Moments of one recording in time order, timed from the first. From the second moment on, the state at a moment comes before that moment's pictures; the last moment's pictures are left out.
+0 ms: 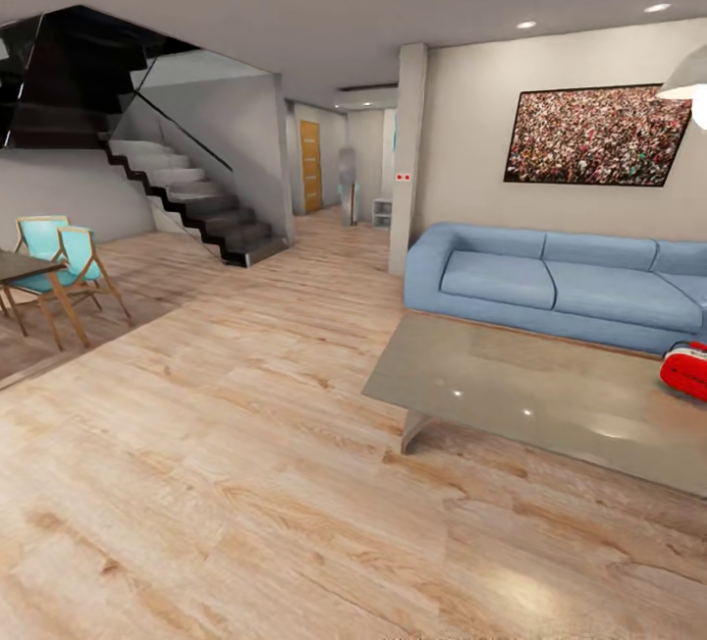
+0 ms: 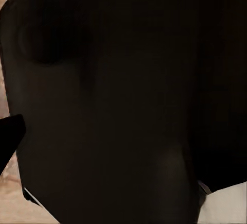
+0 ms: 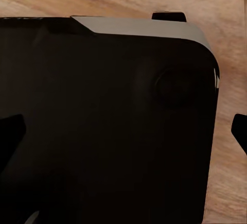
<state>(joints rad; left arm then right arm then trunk) 0.04 -0.08 0.00 -0.11 0.00 -0.03 0.00 -0.08 0.05 -0.01 -0.02 0.00 -0.01 -0.01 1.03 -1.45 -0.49</state>
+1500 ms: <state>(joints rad) 0.04 0.01 0.00 -0.57 0.00 -0.04 0.10 -0.08 0.05 0.00 -0.02 0.00 -0.01 -0.01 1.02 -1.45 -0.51</state>
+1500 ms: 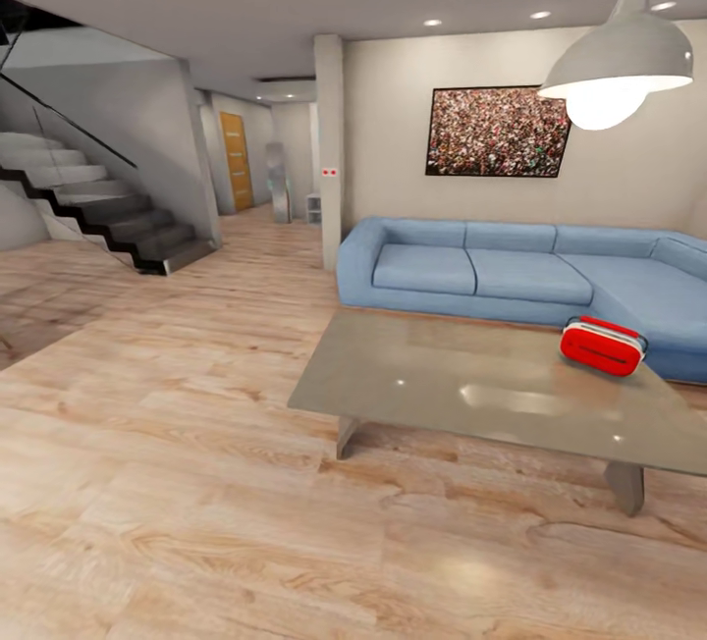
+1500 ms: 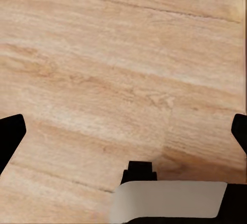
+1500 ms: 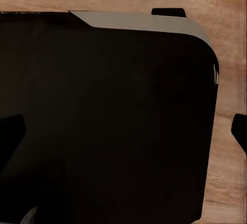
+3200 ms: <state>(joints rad) 0.04 0.01 0.07 -0.57 0.00 -0.11 0.10 -0.08 -0.08 -0.01 -0.18 0.00 -0.01 -0.01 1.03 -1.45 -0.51</state>
